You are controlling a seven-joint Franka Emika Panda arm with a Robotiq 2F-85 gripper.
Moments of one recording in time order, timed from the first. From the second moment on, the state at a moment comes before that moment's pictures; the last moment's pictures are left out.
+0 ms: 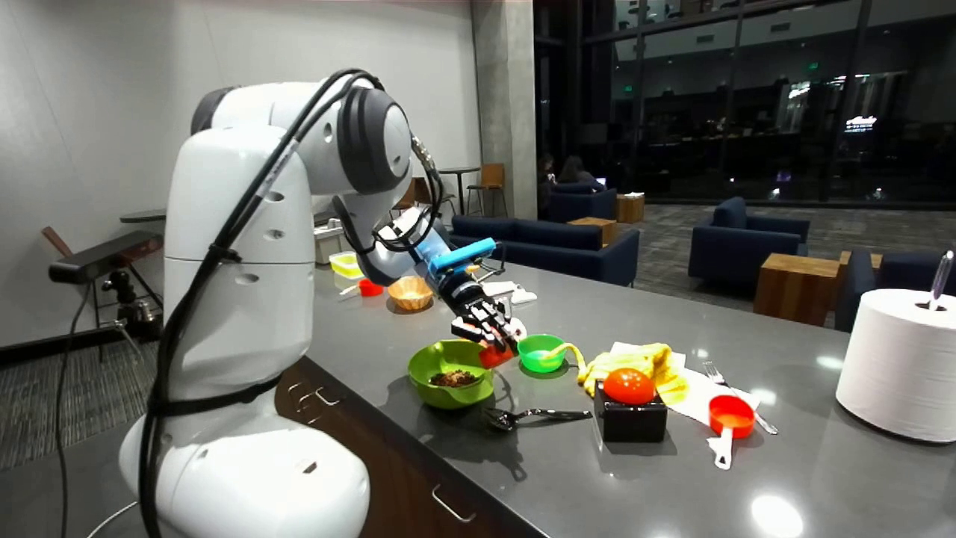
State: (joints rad) arm 0.32 0.28 0.31 -1.98 -0.80 1.27 -0.42
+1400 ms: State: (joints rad) arm 0.45 0.72 0.34 -1.53 -0.78 0.70 -0.41
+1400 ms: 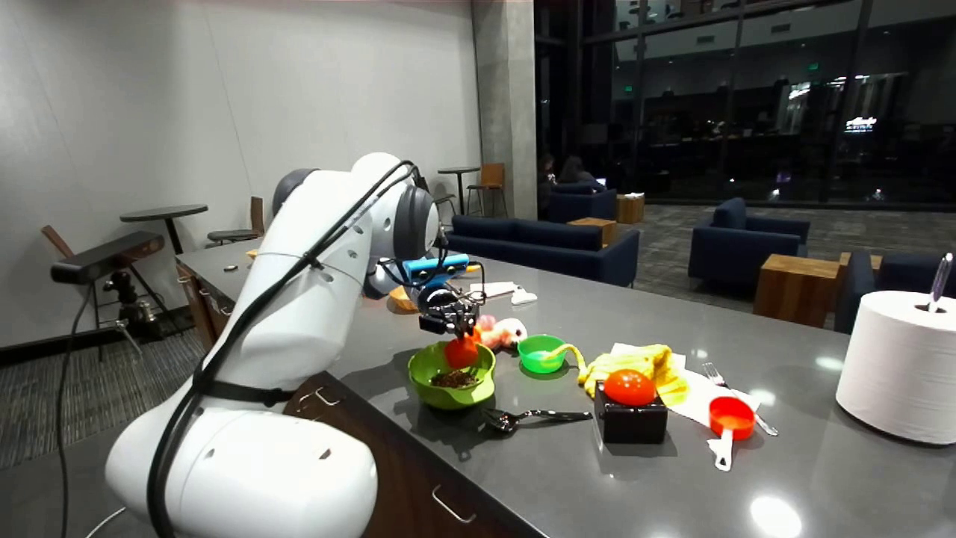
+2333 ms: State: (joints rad) arm 0.47 0.97 0.35 -1.24 -0.81 0.44 -0.43
